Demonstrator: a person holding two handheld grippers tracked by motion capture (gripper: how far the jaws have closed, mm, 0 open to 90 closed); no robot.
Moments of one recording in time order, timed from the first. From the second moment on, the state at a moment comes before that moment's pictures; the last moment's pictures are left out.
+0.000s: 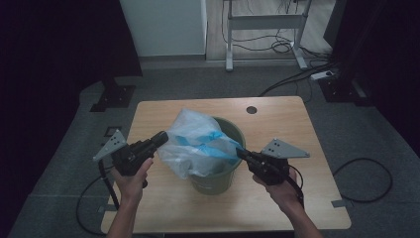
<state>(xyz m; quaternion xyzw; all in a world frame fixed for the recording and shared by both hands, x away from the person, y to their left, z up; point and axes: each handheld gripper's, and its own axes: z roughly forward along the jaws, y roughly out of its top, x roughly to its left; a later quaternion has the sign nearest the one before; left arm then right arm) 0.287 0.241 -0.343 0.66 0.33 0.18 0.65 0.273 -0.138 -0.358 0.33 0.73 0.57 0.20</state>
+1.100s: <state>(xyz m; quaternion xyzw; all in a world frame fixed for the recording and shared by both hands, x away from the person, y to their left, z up) 0.326 0.184 -0.293 0.79 0.26 0.20 0.52 0.282 -0.125 -0.346 0.31 0.74 0.55 0.20</state>
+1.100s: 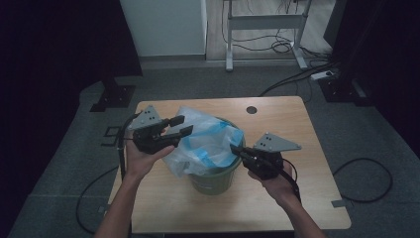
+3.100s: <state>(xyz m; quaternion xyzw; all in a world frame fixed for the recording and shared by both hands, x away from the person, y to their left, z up) 0.312 0.242 -0.322 0.64 0.35 0.21 0.65 0.281 -0.142 -0.341 0.34 0.70 0.58 0.26</state>
